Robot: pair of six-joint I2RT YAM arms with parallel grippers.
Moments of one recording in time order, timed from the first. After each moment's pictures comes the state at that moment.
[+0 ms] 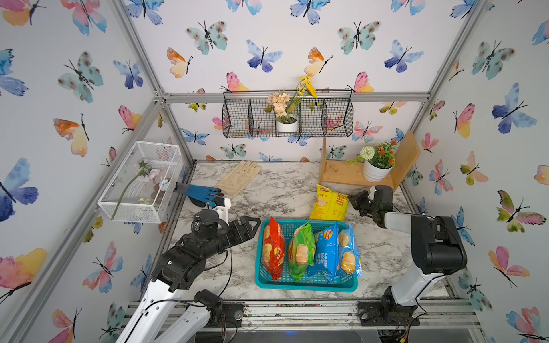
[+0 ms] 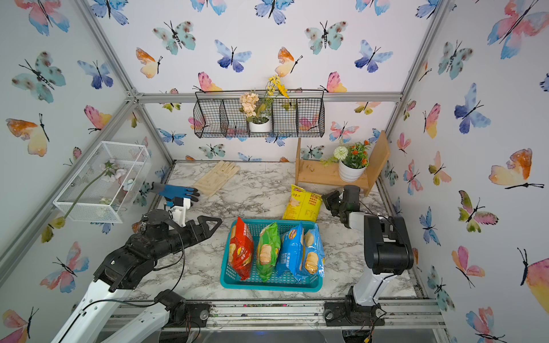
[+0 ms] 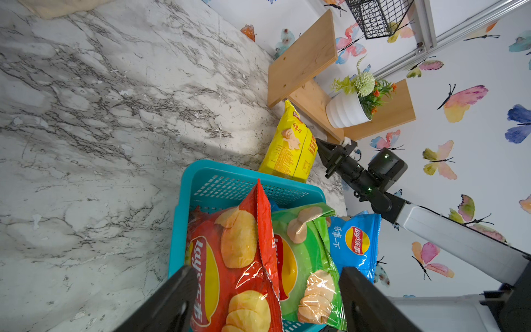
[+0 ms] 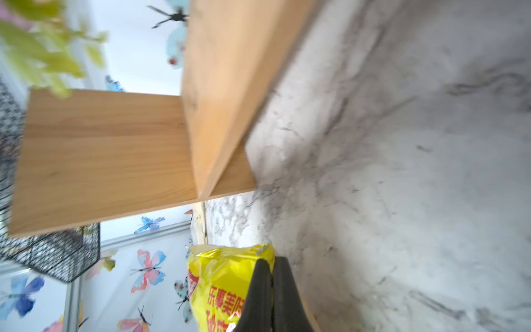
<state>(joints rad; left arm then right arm) -0.48 0.70 0.94 -0.75 0.24 -0.79 0.03 1.69 0.81 0.34 -0.45 1.08</state>
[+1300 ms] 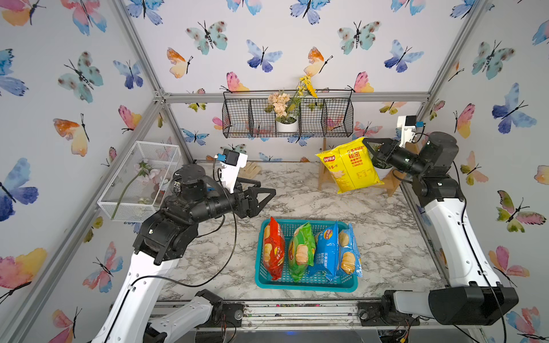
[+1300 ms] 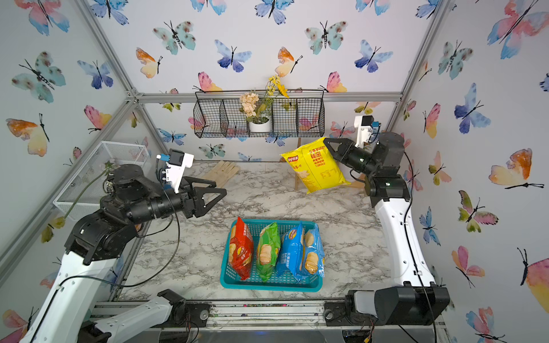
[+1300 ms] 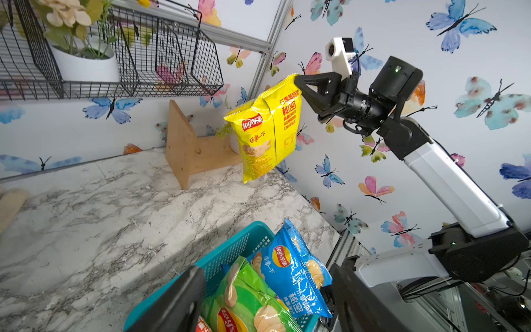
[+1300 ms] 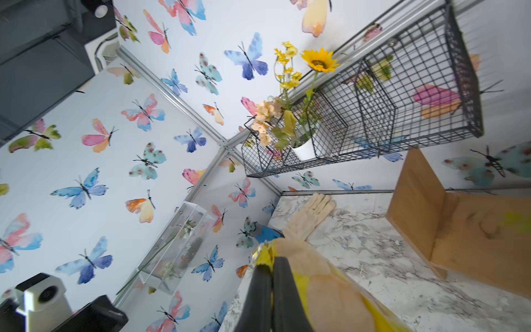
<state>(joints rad) -0.48 1.03 1.57 -0.78 0.54 -0.30 0.05 1.33 1.53 -0.23 -0.80 0.73</state>
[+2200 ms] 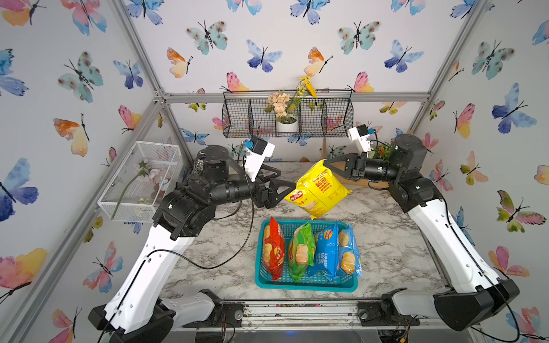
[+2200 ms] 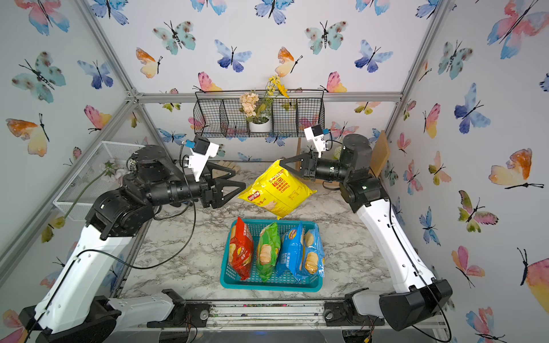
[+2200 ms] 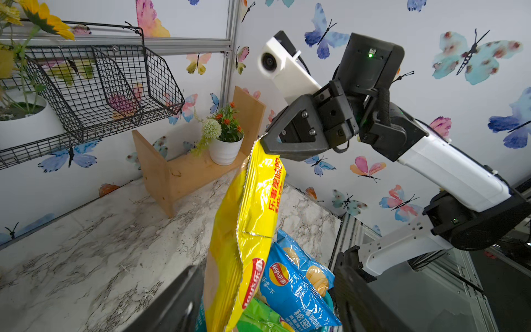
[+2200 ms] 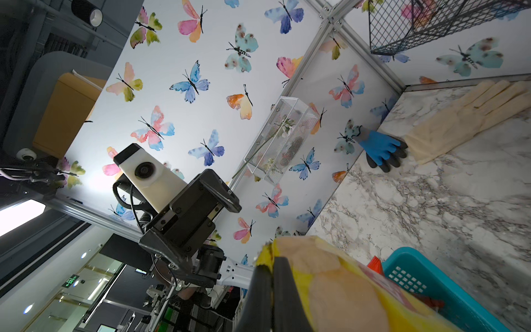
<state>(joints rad) -0.63 1.21 1.76 -0.81 0.51 -0.14 0.37 1.33 1.52 -0.26 -1.04 0.89</state>
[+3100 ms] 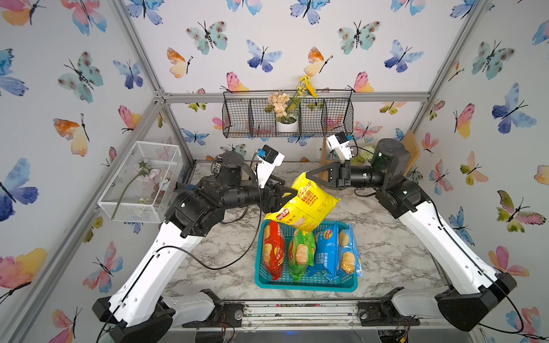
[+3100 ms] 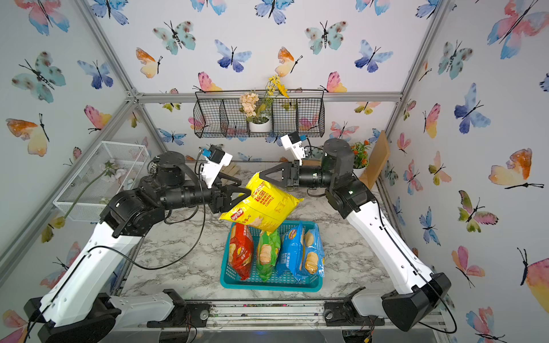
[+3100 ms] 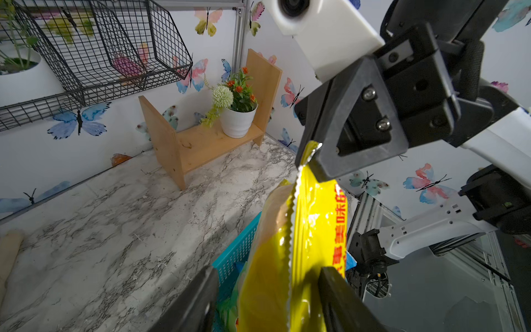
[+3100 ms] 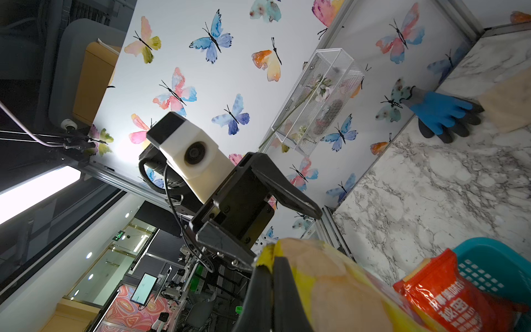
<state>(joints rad) -0.69 1.23 1.70 -0.86 0.42 -0.12 0.56 1.34 1.53 -0.22 -1.02 0.95</state>
